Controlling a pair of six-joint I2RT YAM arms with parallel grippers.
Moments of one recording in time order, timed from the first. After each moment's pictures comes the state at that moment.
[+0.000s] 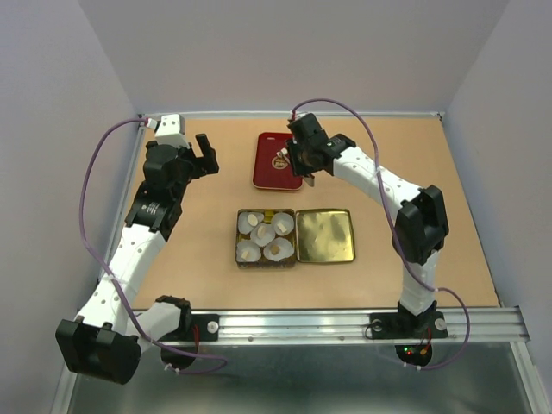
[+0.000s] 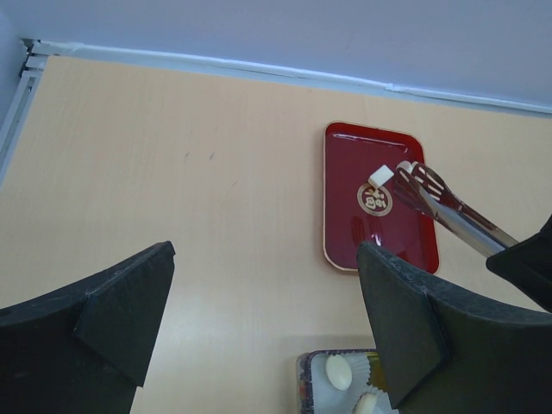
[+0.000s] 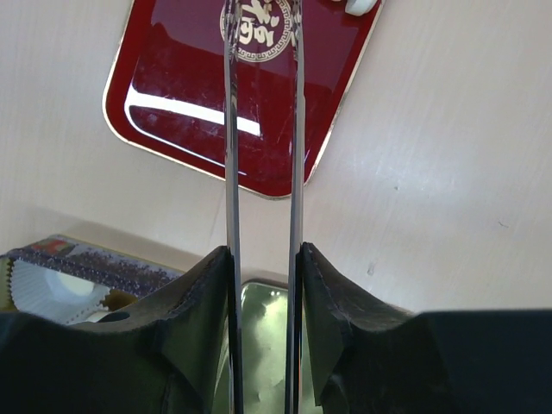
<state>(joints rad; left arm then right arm) -0.24 1.02 0.98 -0.18 -0.16 -0.24 0.64 1.94 1.78 -0.68 0.23 0.27</state>
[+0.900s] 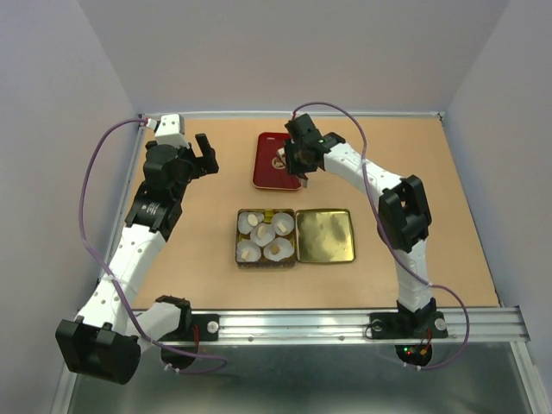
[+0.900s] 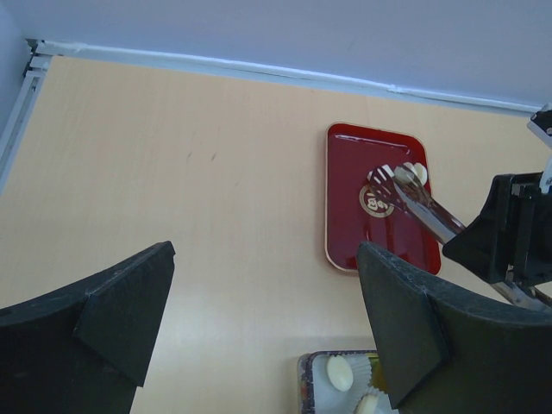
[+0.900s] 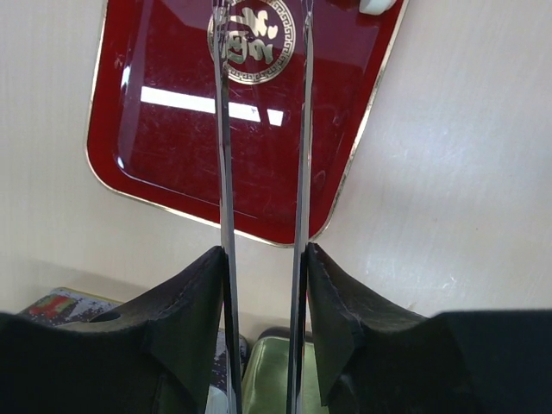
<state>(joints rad) -0.24 1.02 0.98 -0.18 -0.16 -0.24 0.60 2.11 1.87 -0.66 0.19 0.37</state>
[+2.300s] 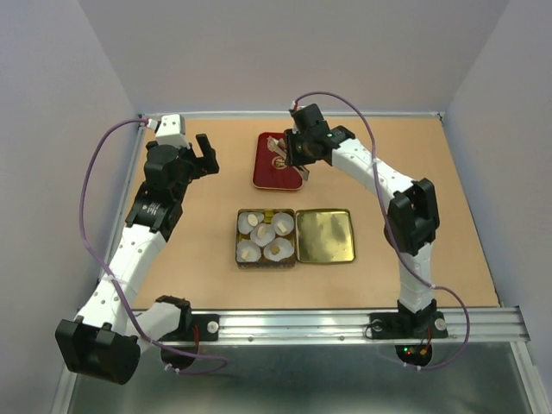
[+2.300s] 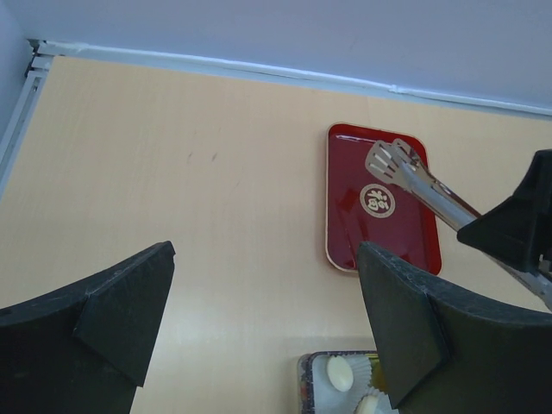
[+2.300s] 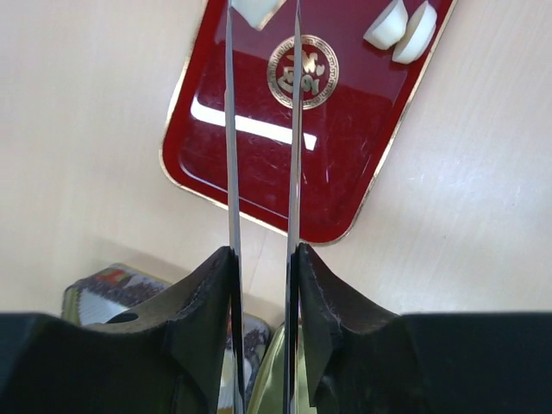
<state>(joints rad) -0.25 1.02 0.98 -0.18 -0.18 -0.24 0.58 2.08 1.91 -0.64 0.08 0.33</state>
